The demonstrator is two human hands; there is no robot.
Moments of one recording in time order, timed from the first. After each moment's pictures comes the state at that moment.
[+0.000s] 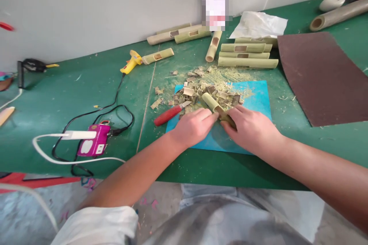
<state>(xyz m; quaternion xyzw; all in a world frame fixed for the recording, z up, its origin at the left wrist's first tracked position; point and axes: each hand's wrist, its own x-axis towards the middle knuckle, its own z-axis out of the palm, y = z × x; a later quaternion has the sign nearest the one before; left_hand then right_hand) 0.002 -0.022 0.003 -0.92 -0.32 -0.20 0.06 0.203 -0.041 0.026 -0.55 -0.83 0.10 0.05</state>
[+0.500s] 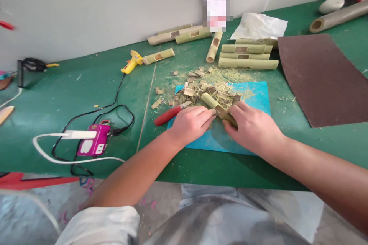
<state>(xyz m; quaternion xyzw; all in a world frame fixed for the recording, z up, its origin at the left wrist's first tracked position) 0.001 -0.020 0.004 -0.90 -0.37 -0.24 0.00 0.206 -0.040 0.023 -0.54 -0.83 0.05 0.11</state>
